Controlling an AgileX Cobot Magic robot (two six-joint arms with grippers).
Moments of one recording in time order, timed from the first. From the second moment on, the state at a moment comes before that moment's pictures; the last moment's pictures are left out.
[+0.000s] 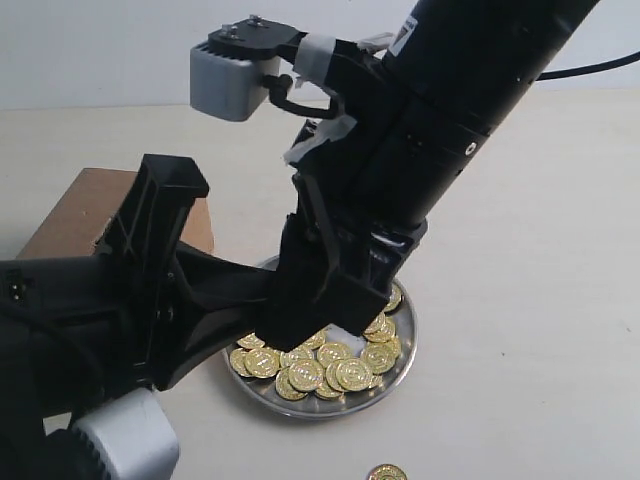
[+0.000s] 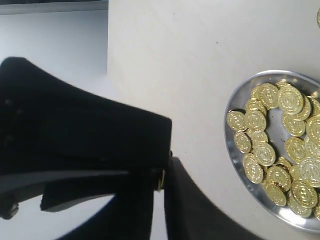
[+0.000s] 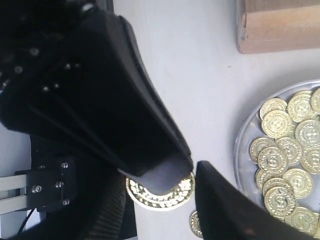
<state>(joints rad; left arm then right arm) -1.08 1.05 -0.53 -0.48 0.03 2.10 0.74 1.56 -1.27 0.61 1.23 -0.78</state>
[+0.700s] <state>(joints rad) -0.89 1.05 -0.53 -0.50 0.04 1.56 0.74 1.27 -1.27 -0.04 1.19 -0.39</state>
